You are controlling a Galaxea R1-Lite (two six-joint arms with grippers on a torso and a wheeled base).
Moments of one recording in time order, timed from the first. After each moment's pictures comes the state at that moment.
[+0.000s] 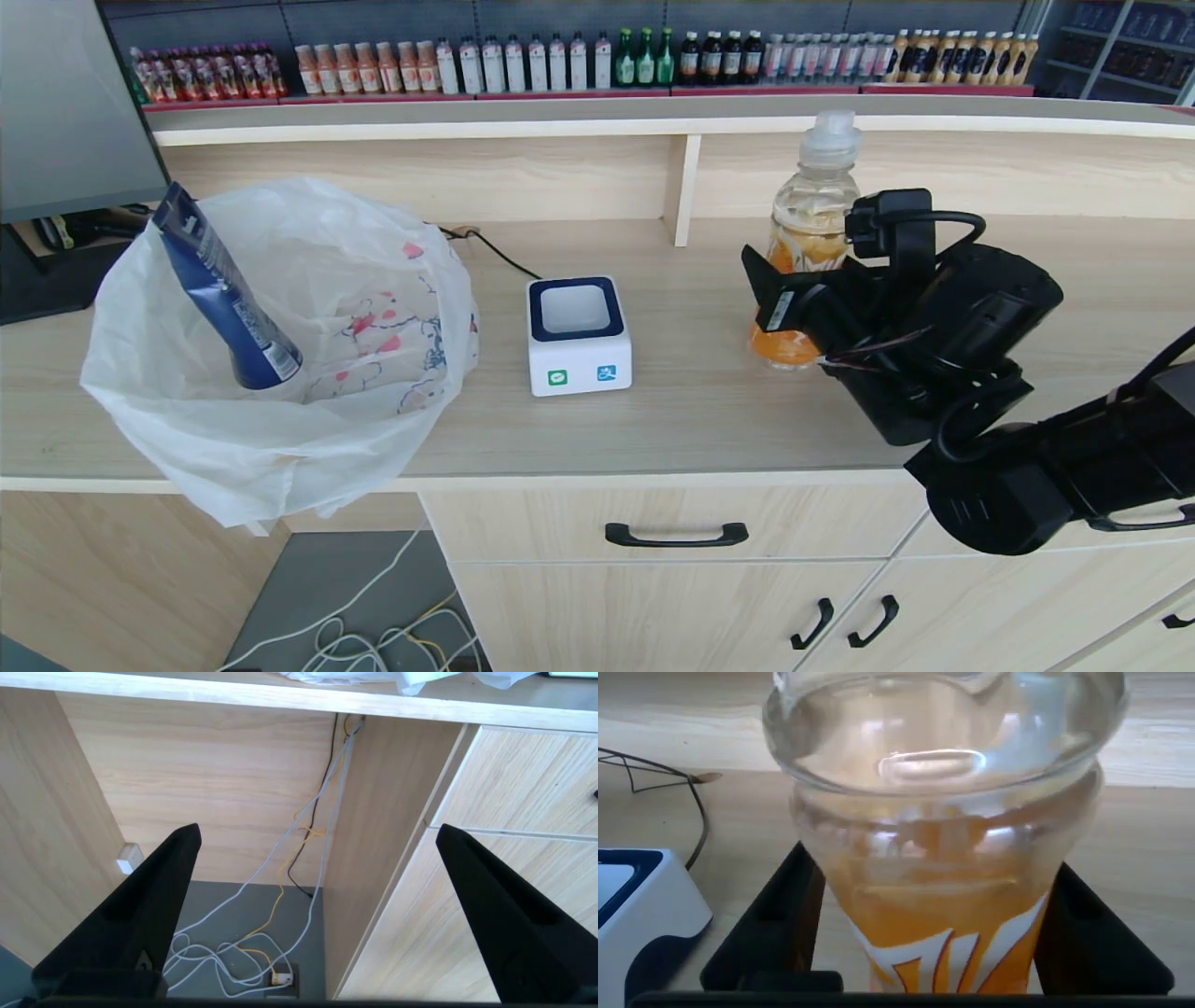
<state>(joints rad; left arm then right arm) 0.00 0.00 0.00 0.00 0.00 0.00 0.48 1.94 -0.92 -1.33 -0.27 -0.10</state>
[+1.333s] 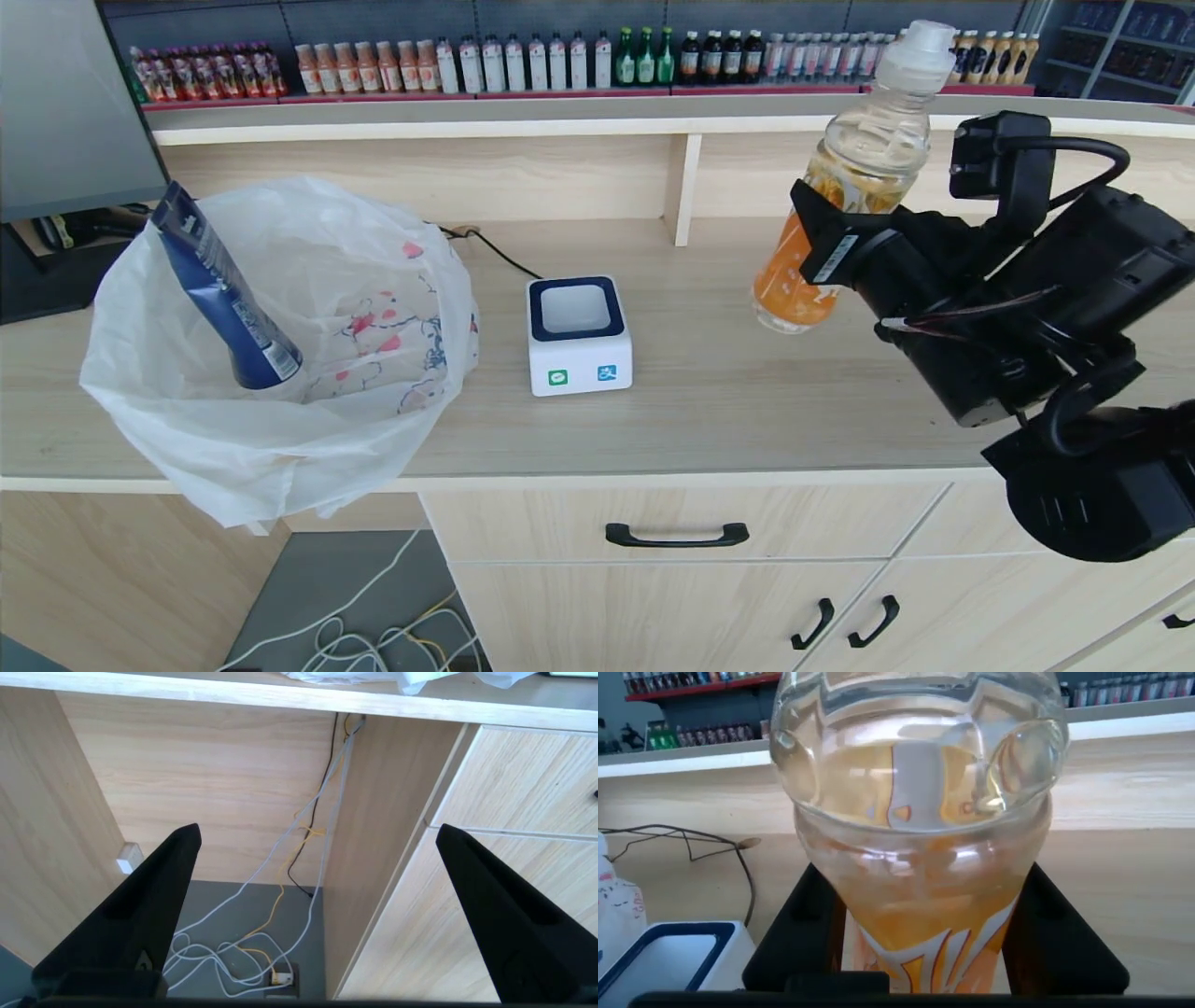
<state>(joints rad) 0.00 0.00 0.00 0.00 0.00 0.00 0.49 1.78 -0.88 -1.34 -0.27 -0.04</state>
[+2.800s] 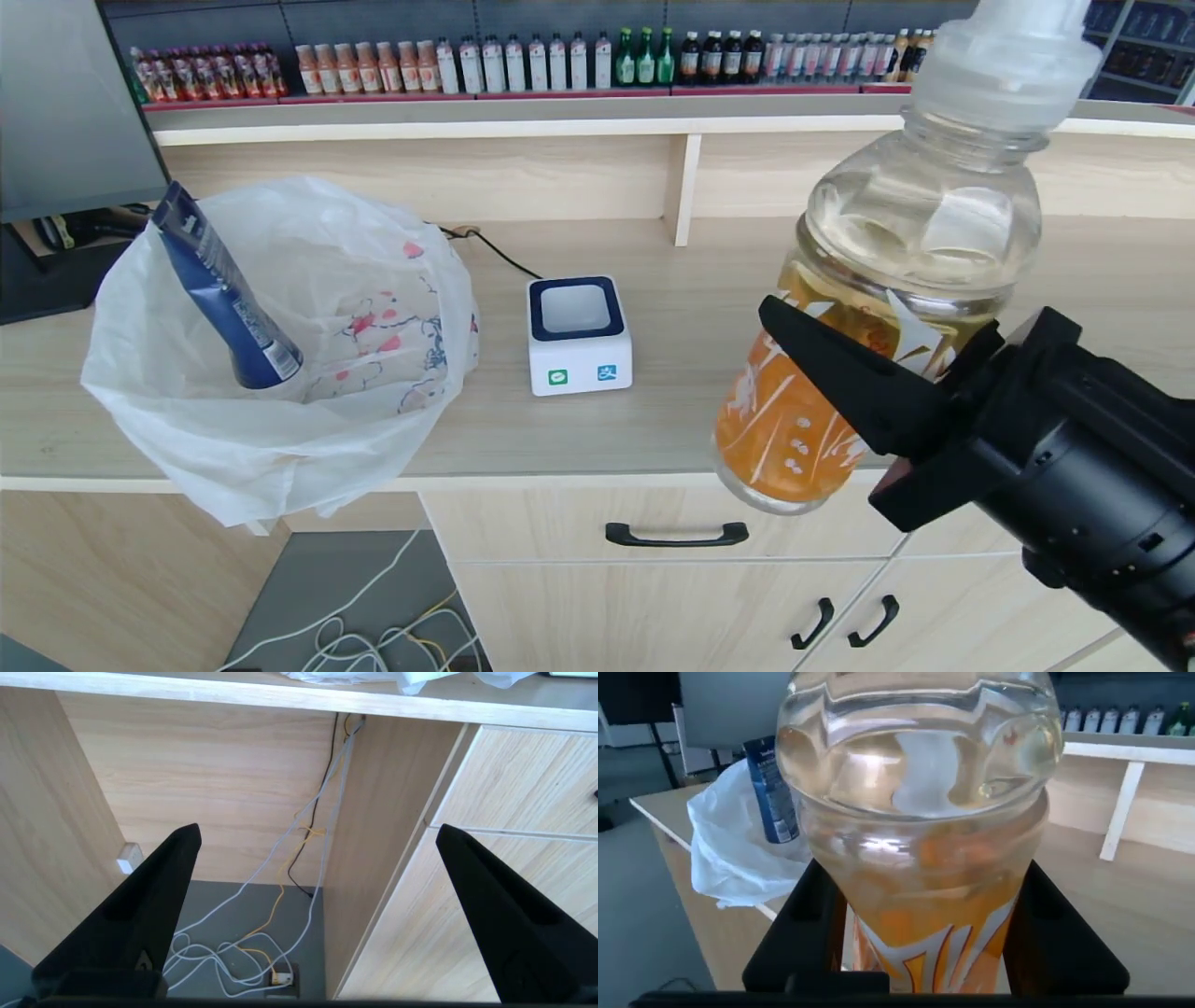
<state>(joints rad) 0.00 0.00 0.00 0.00 0.00 0.00 0.92 1.44 -0.48 -1.34 -0.16 -0.17</state>
